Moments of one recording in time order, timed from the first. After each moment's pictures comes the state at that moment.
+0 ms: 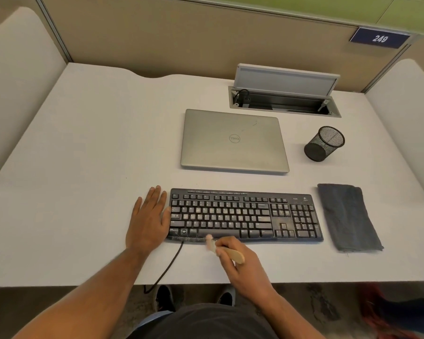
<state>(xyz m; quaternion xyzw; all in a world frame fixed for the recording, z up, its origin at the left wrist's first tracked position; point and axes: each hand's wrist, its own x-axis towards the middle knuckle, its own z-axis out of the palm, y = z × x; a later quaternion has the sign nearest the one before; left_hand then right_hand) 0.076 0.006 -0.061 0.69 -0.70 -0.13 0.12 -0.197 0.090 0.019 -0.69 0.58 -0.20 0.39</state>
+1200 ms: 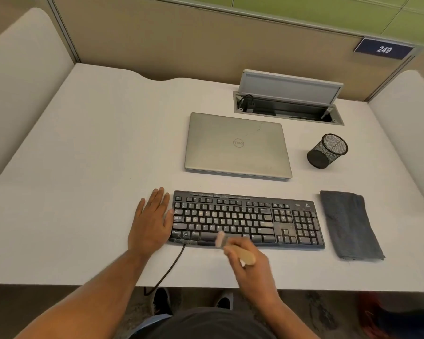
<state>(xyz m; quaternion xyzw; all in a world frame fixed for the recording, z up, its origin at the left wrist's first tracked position) 0.076 0.004 -0.064 0.69 -0.70 -0.13 0.11 -0.201 0.091 0.030 -0.63 0.63 -0.27 0.37</state>
